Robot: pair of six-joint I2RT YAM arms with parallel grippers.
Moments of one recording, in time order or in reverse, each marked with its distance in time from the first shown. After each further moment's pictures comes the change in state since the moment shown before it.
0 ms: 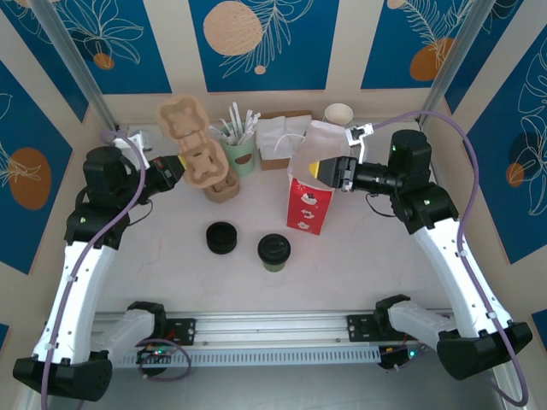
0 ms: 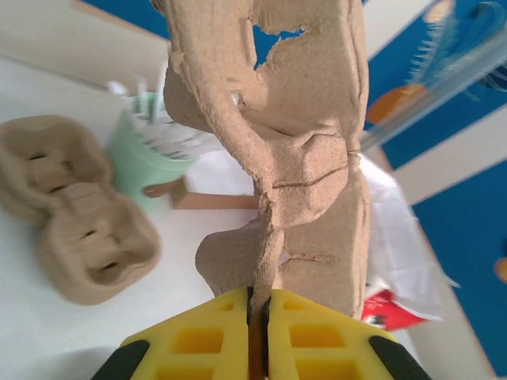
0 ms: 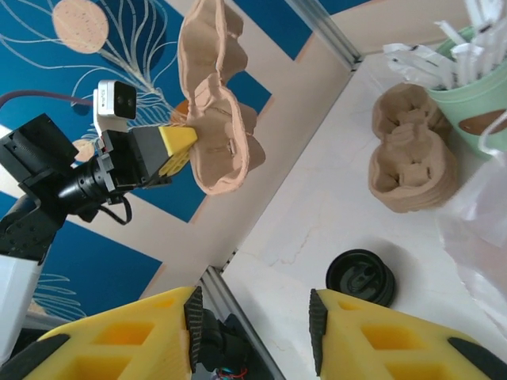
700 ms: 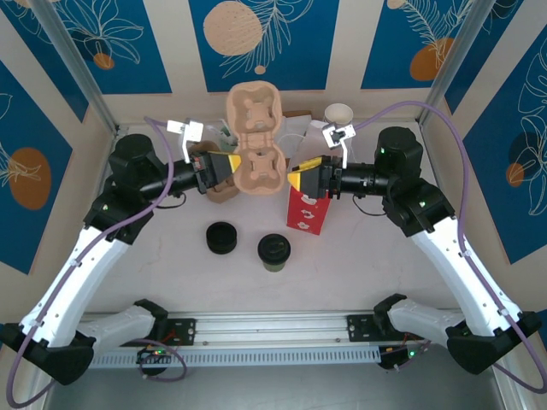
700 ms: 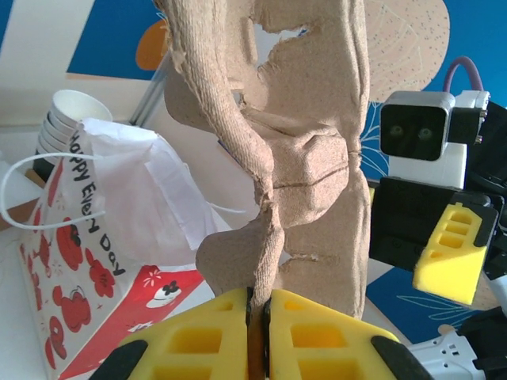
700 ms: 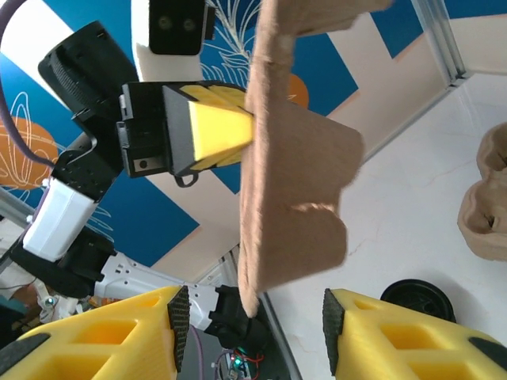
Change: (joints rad) left arm -0.370 0.106 0.114 0.216 0.172 -0.013; right arm 0.192 0.019 0.097 0.030 0.008 -0.113
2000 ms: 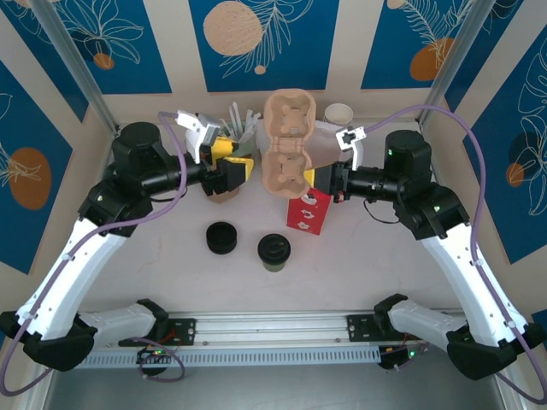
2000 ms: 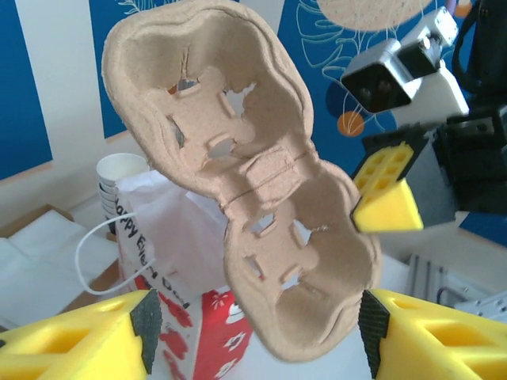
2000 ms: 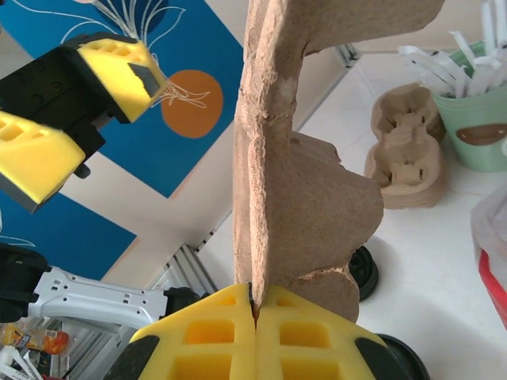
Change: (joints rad) left arm -0.096 0.077 0.225 -0.237 -0.134 0.517; right arm -0.044 -0.032 0.067 -0.269 0.181 -0.029
